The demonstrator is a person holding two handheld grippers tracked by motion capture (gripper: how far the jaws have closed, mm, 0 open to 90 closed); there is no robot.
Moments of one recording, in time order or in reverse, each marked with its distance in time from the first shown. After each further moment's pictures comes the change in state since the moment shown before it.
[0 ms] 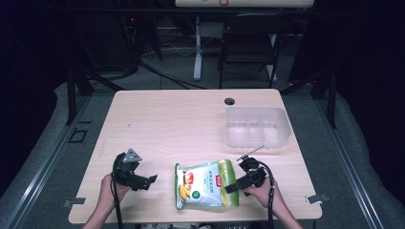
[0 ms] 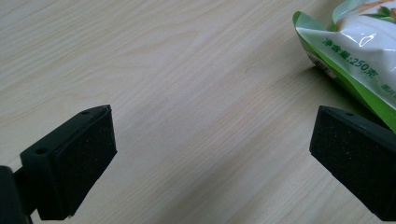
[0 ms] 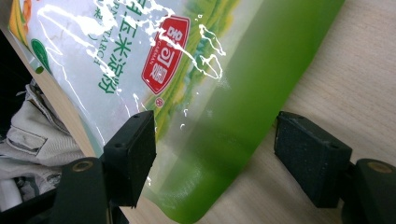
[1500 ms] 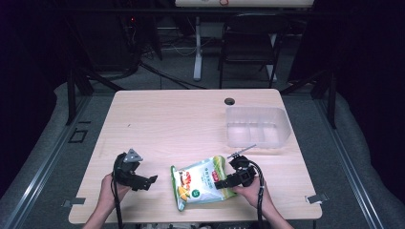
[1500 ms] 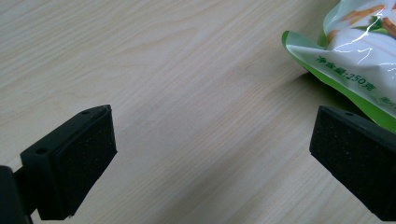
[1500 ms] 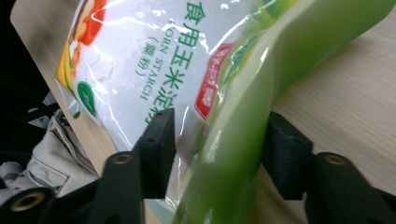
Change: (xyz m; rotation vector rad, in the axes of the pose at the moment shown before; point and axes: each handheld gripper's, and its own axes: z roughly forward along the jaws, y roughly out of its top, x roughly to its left) left arm -0.001 0.000 0.001 0.009 -0.001 0.001; right arm 0.025 0.016 0.014 -0.112 0.045 -0.018
